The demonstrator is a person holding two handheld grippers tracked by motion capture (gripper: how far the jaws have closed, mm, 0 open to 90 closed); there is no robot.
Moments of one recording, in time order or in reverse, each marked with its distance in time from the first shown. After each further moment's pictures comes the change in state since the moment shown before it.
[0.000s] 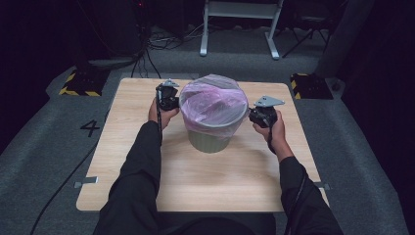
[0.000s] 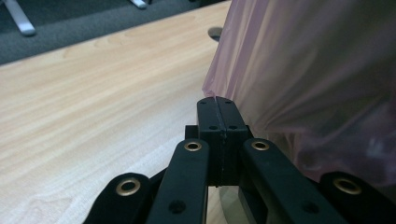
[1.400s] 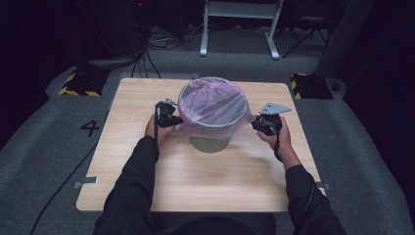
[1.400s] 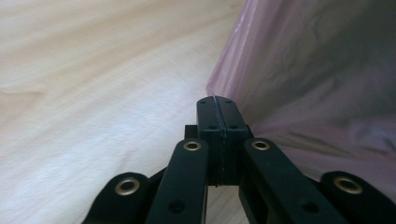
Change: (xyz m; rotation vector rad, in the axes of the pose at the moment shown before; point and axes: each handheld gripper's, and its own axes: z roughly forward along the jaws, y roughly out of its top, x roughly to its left) left arm 0.005 -0.062 0.008 0.103 0.044 -0.011; right arm 0.012 -0.009 -0.029 -0.025 0.102 -0.019
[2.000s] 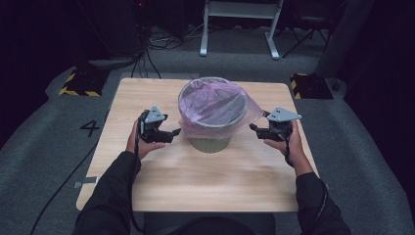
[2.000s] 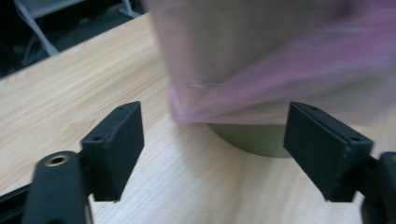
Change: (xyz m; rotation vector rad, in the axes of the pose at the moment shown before) left arm -0.060 -0.029 -0.088 -0.166 0.057 0.269; right arm 0.007 -0.002 -0.039 -0.009 -0.129 -0.108
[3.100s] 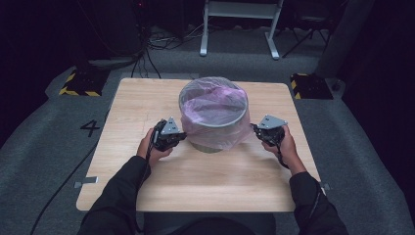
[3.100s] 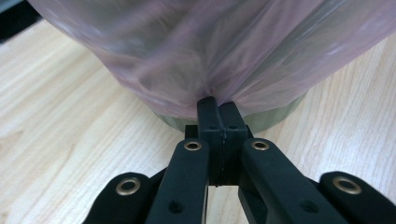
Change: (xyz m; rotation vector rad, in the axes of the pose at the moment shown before) left arm -0.022 -0.011 0.032 0.107 -0.108 0.117; right arm 0.010 -0.035 0.037 0.122 0.037 -0.101
